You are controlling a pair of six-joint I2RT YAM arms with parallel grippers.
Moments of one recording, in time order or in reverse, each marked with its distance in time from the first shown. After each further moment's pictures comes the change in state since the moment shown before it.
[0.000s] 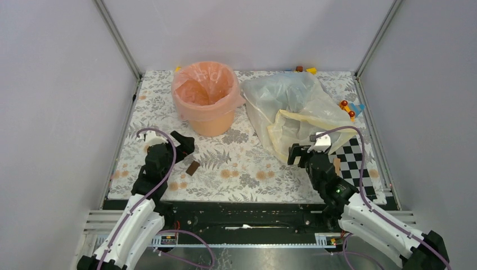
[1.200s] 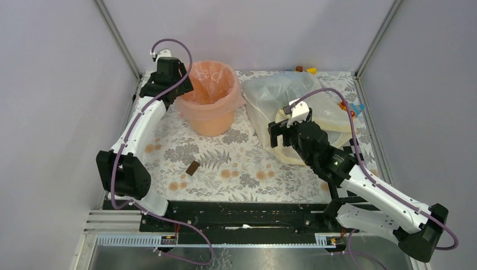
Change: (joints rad) left arm 0.056 1.041 1.202 -0.443 -0.153 0.309; right arm 0.086 0.356 0.665 -0.274 -0.132 -0.192
